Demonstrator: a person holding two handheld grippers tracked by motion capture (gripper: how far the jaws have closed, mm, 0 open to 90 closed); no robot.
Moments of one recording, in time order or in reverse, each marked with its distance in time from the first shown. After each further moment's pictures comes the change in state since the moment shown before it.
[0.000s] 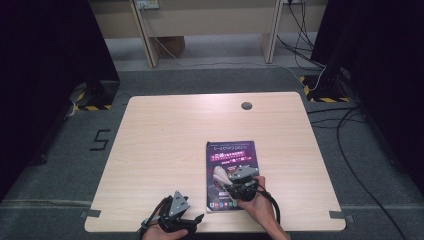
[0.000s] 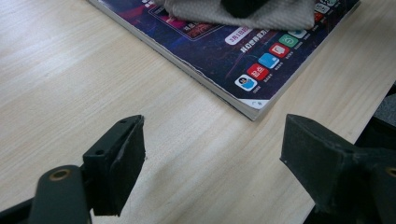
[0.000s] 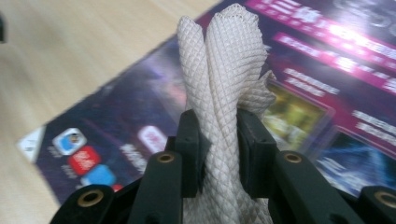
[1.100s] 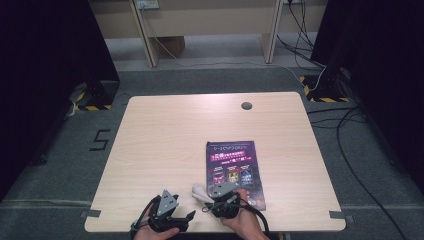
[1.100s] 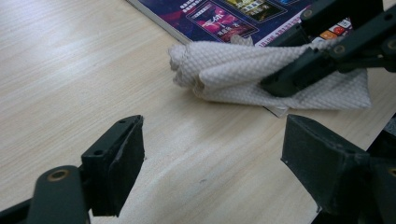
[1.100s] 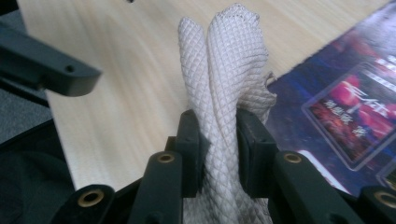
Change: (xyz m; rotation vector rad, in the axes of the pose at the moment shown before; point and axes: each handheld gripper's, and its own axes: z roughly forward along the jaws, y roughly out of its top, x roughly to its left) left arm 0.014 -0.007 -0.018 -0.041 0.054 -0.067; right arm 0.063 0.004 0.008 0.001 0.155 -0.120
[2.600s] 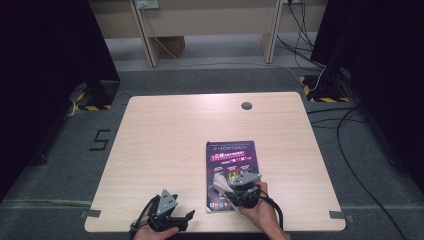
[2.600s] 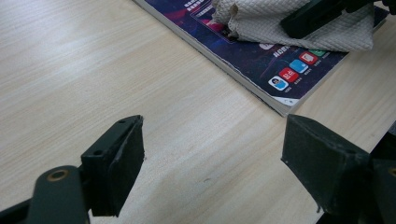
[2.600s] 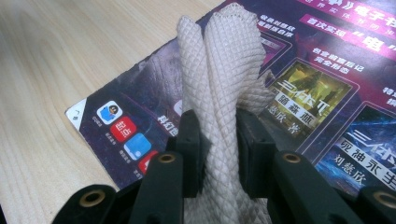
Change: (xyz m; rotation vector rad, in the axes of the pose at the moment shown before) left arm 0.002 -0.001 0.000 0.005 0.006 -0.004; right arm -0.047 -0.021 -0.027 0.007 -0.107 0.118
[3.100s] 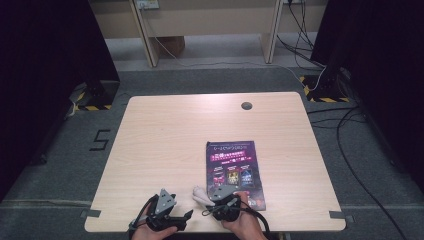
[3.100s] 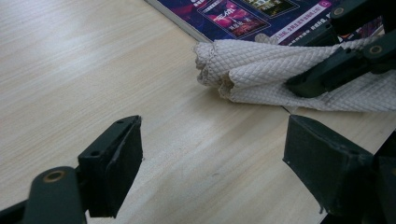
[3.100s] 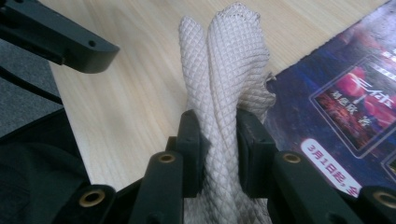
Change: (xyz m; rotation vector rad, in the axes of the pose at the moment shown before) left arm 0.004 -0.001 -0.001 0.013 0.009 -0.010; right arm 0.057 0.012 0.017 0.005 0.100 -0.125
